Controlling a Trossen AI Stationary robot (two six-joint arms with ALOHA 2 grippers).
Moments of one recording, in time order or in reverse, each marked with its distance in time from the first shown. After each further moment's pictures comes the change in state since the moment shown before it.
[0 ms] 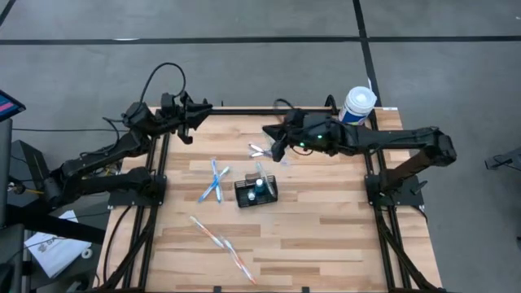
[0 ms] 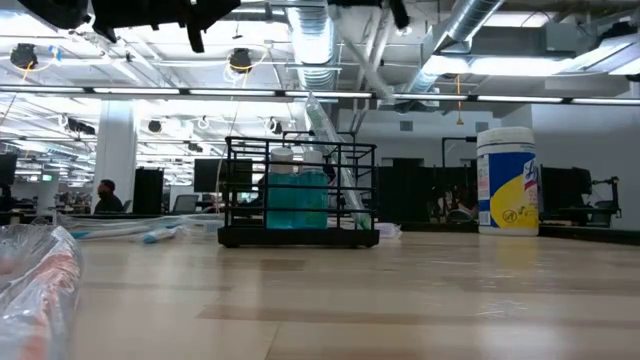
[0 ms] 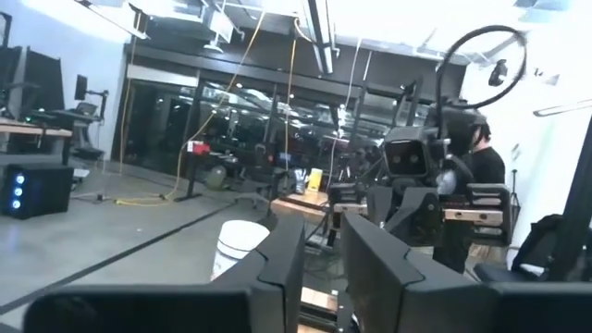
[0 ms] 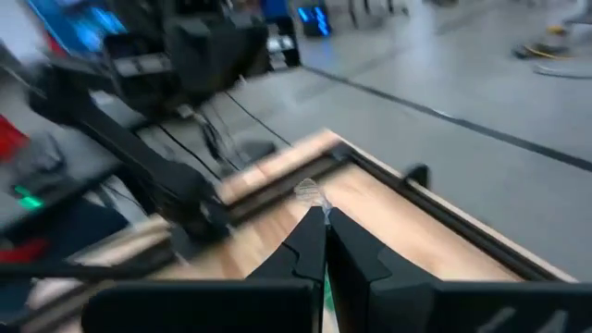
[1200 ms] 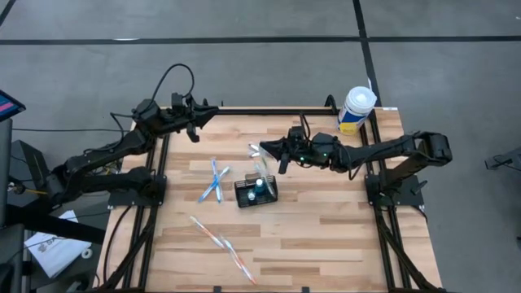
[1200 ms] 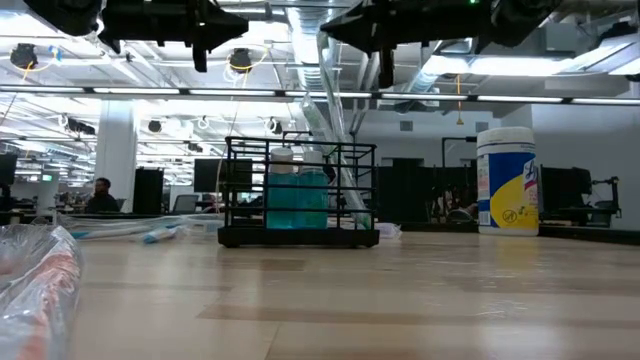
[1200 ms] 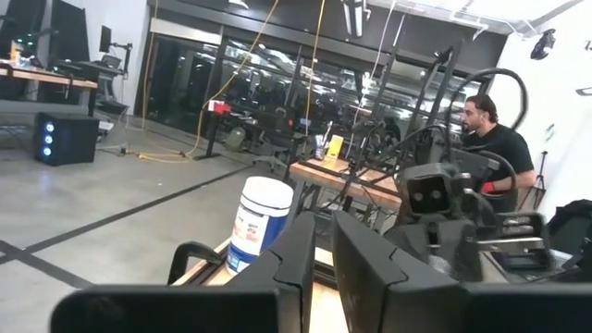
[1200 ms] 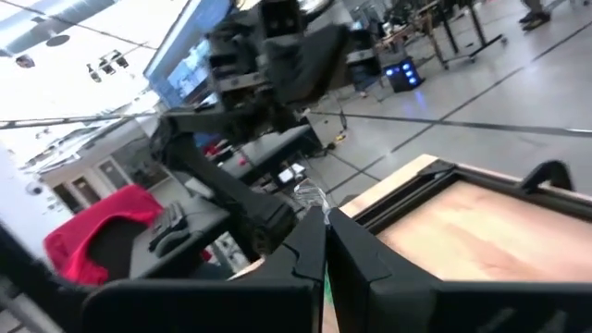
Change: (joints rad) left arm 0.024 0.060 0.000 -0.076 -0.017 0.010; right arm -0.015 0.049 -0.480 0.841 -0.175 0.158
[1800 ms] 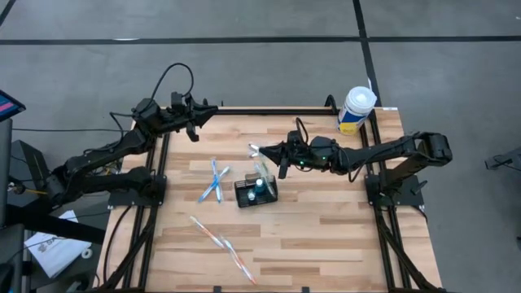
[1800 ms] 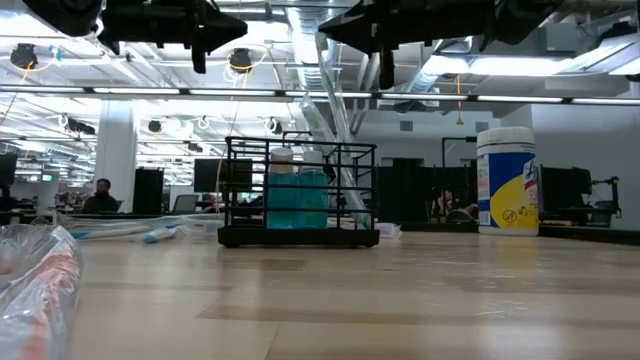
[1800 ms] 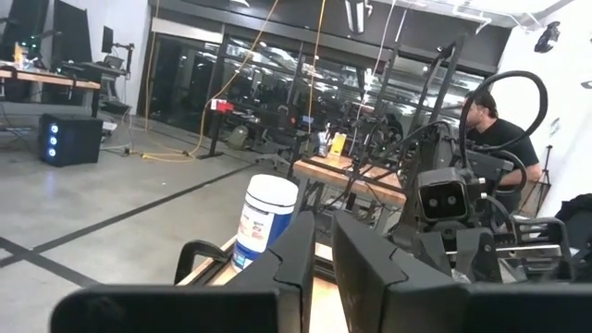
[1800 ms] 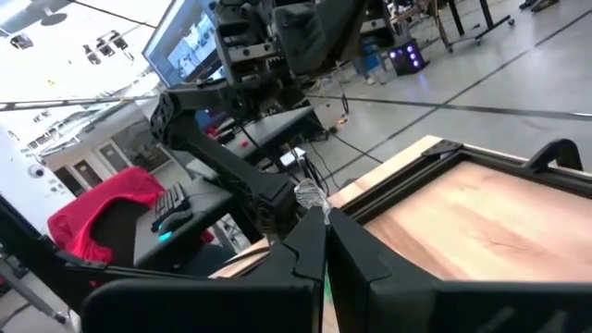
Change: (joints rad) left arm 0.020 0.000 0.000 -0.009 0.022 0.017; right arm 0.030 0.001 0.000 -0.041 0.000 0.002
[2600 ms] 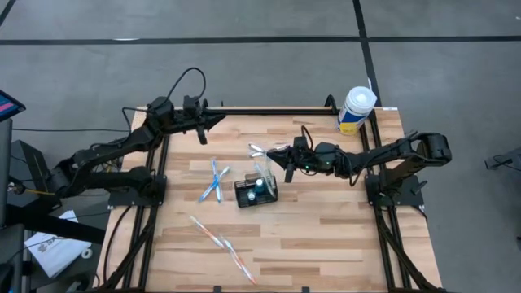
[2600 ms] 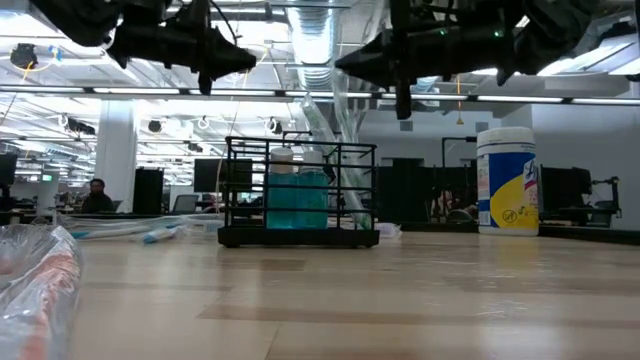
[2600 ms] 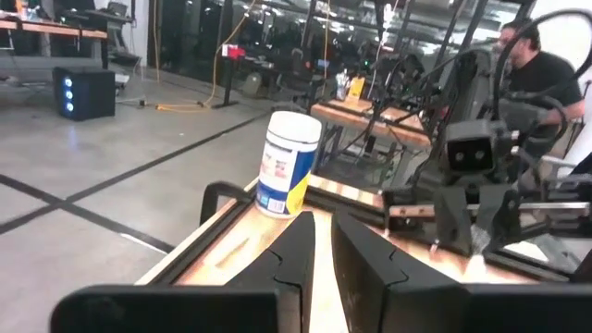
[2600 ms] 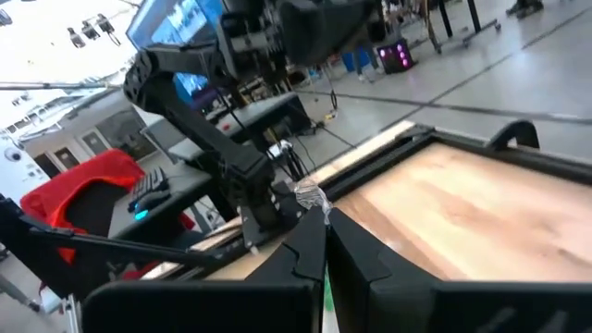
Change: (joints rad) left arm 0.000 0.105 0.000 -0.087 0.010 0.130; right arm -0.025 0.006 -0.187 0.172 0.000 -0.045
